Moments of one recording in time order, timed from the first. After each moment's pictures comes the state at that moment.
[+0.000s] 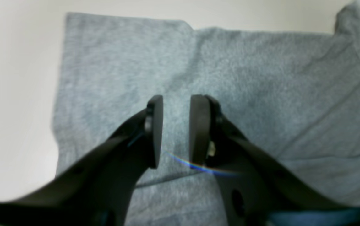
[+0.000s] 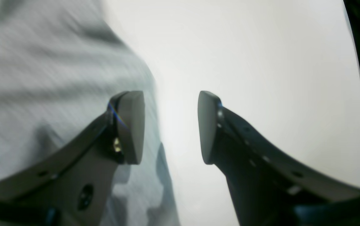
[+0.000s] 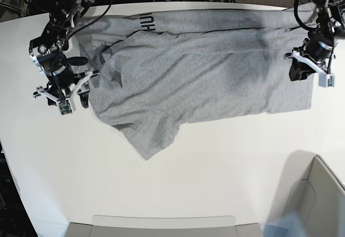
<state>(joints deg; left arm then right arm) 21.5 -22.6 -30.4 103.8 -40.2 -19.3 53.4 -1.3 -2.9 26.5 107.3 -8.3 44.6 -39.1</state>
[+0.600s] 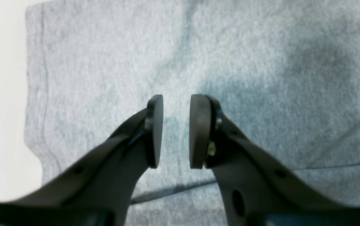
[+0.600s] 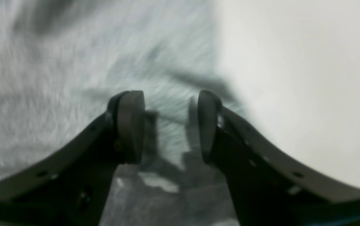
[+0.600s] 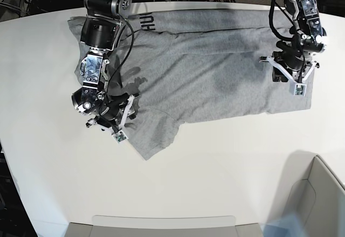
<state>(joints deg) 15.5 -15.6 -23.6 103.4 -19.2 -19.6 54.8 17.9 -5.6 17.9 69.4 -22.2 44.7 -38.4</state>
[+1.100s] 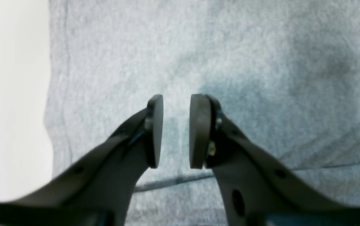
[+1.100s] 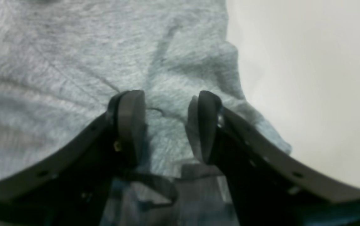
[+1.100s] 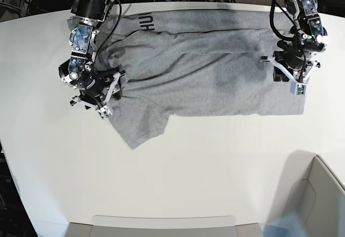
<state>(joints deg) 15.5 -15.6 -24.1 103.4 -19.2 -19.6 54.8 3.7 -2.0 18.1 84.9 -18.9 44.6 -38.4</state>
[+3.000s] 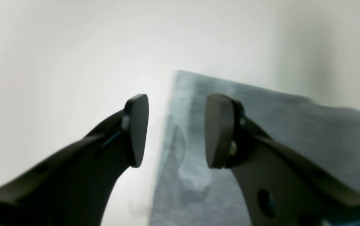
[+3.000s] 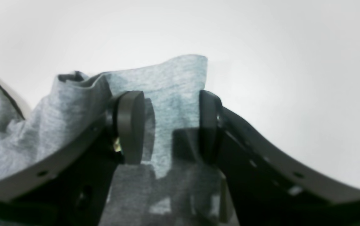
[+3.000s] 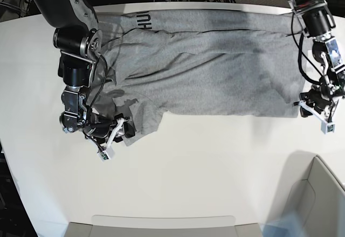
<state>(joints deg) -11.1 -27.2 -21.7 71.5 -18.8 -19.5 53.3 35.2 5.1 18.0 32.5 -11.5 44.6 -26.5</state>
